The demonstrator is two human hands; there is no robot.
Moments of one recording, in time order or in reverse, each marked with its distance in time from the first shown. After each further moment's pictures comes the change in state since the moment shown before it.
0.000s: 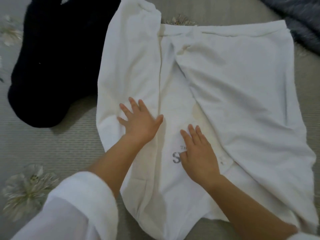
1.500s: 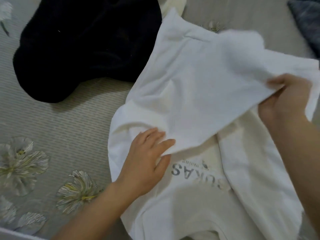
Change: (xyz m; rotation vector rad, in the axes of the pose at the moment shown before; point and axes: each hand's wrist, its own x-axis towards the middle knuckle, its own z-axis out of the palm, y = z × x) left_hand -0.079 -0.043 0.027 -0.403 0.303 0.509; right_hand 0.101 0.125 -0.157 2.073 0.434 0.172
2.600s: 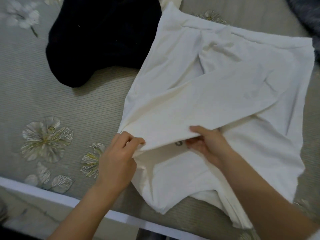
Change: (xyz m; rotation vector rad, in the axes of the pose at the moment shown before) left_hand -0.090 0.005 -0.040 0.299 0.212 -0.047; right_hand -0.152 0.126 0.021 -0.571 0.032 0.584
